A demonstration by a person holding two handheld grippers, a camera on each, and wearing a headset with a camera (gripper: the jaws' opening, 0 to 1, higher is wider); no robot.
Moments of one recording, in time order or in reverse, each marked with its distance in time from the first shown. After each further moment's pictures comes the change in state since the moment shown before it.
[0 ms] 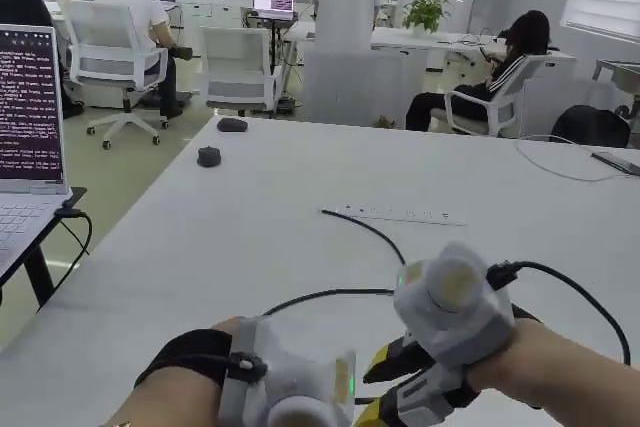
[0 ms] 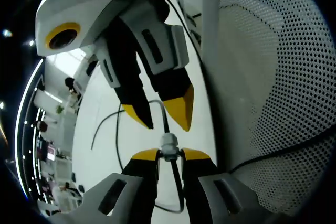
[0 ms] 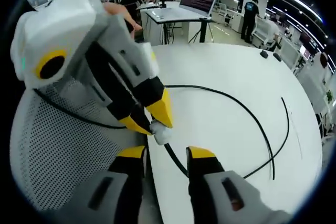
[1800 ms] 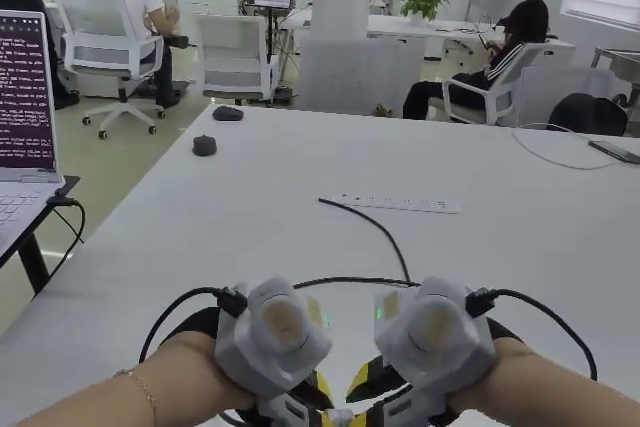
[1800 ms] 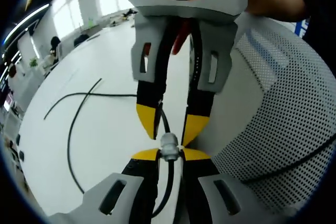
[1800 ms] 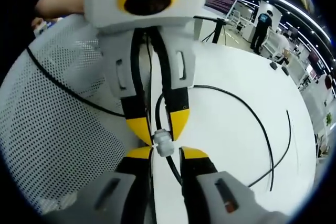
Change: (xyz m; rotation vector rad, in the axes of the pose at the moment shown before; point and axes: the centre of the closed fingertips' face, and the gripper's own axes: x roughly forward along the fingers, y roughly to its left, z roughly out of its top) left arm 0.021 -0.025 0.005 -0.414 -0.142 -0.299; right arm 0.022 0.017 -0.020 -0.123 0.028 0.006
